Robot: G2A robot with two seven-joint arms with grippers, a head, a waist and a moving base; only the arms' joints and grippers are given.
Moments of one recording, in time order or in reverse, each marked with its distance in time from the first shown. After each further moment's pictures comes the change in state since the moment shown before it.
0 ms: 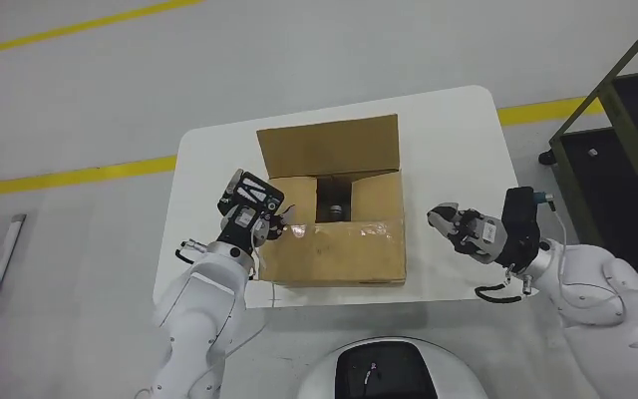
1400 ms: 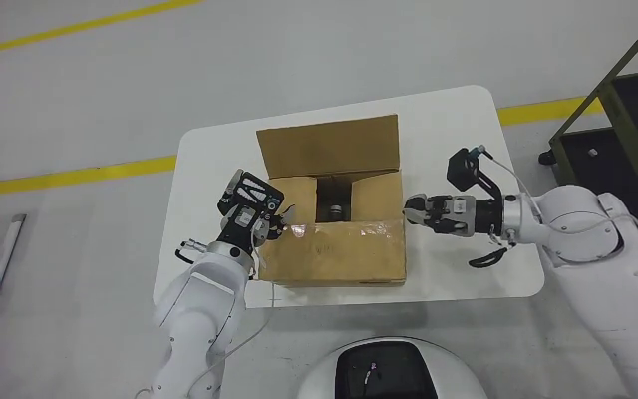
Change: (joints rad) left arm 0.000 0.000 0.000 0.000 0.000 0.000 0.000; right arm 0.360 0.055 -0.160 0.171 0.432 0.185 0.692
